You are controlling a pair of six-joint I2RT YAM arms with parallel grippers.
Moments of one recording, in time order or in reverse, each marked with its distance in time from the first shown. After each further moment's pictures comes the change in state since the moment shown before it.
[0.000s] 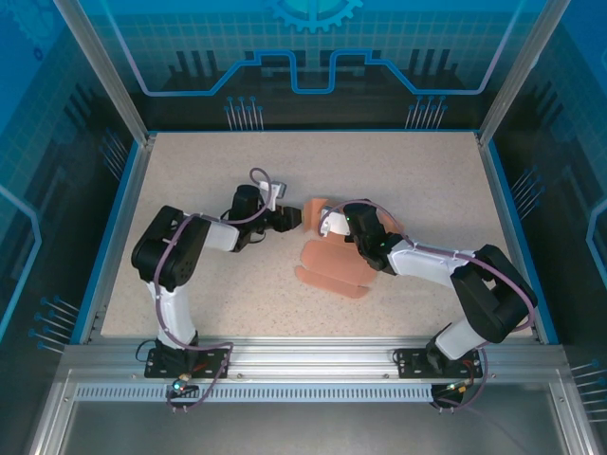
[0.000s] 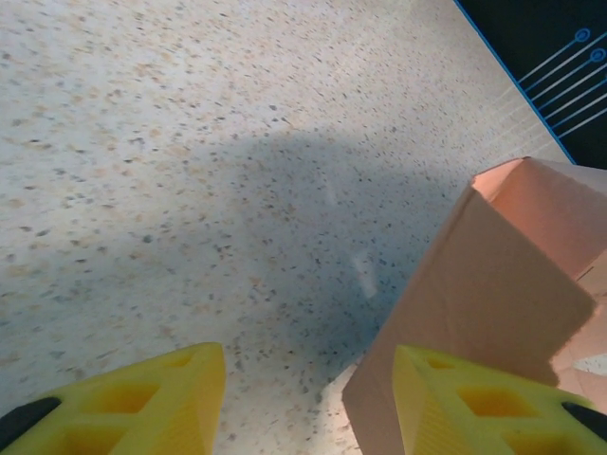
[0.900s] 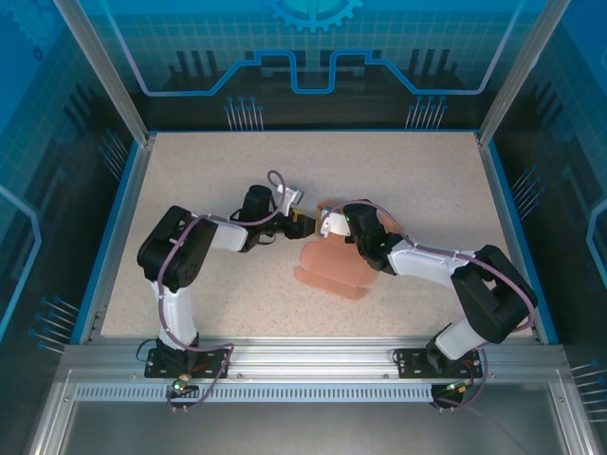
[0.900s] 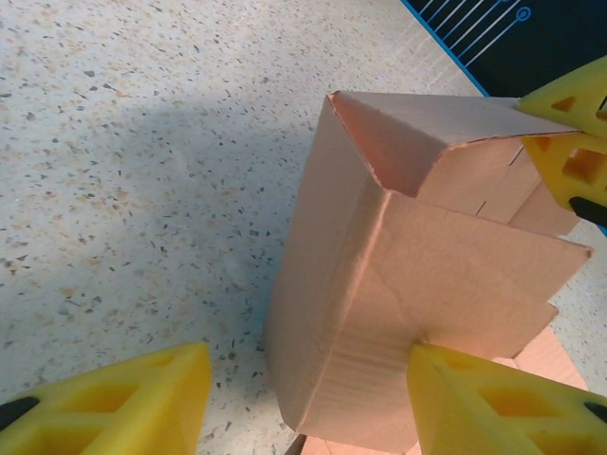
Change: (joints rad) left arm -0.065 0.013 0.034 -0.026 0.149 0.084; right arm 0.000 -0.003 0.000 -0.019 -0.001 0.008
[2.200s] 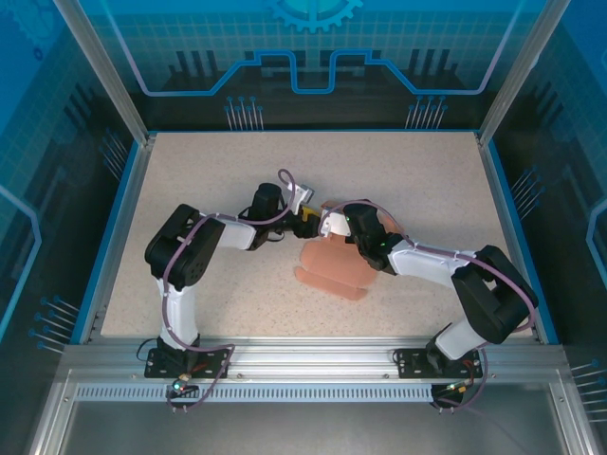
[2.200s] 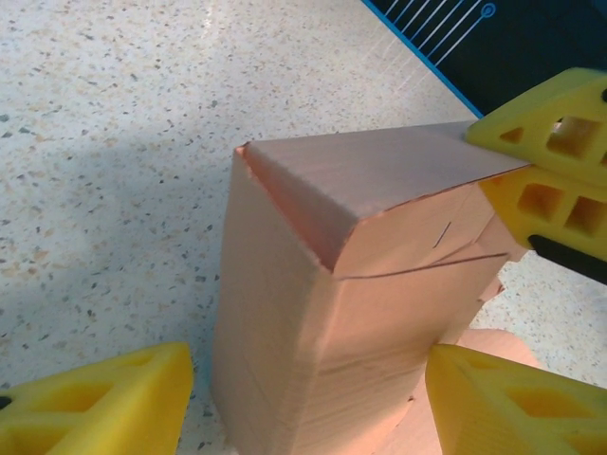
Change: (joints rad) left arm -0.047 0.039 0.063 0.027 0.015 -0.002; right arm 0.000 -0.003 0.002 -0.016 -0.003 0.015
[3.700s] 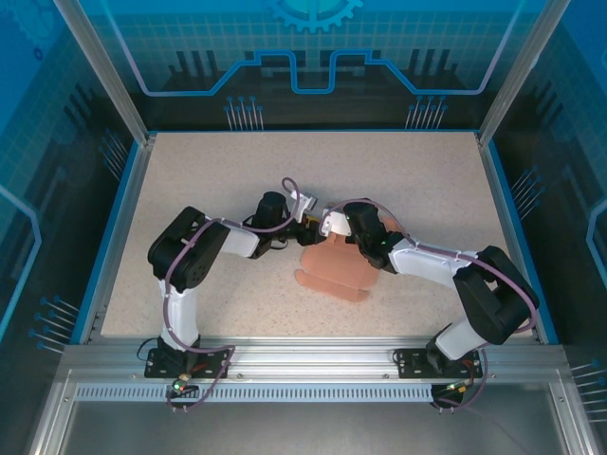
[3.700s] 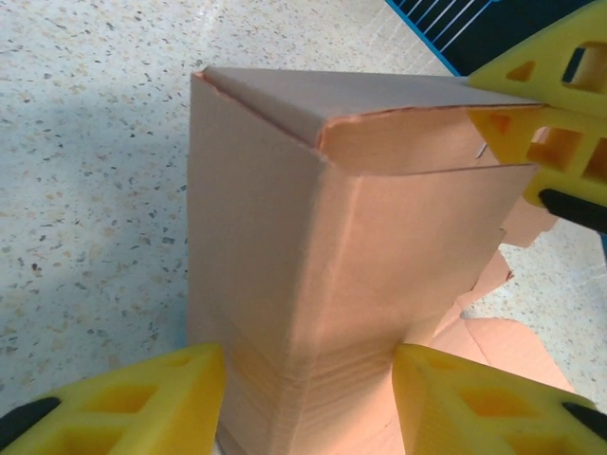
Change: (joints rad) left arm -0.049 0.000 -0.057 0.045 -0.075 -0.043; right arm -0.005 -0.005 0.014 -0.045 -0.015 0.037
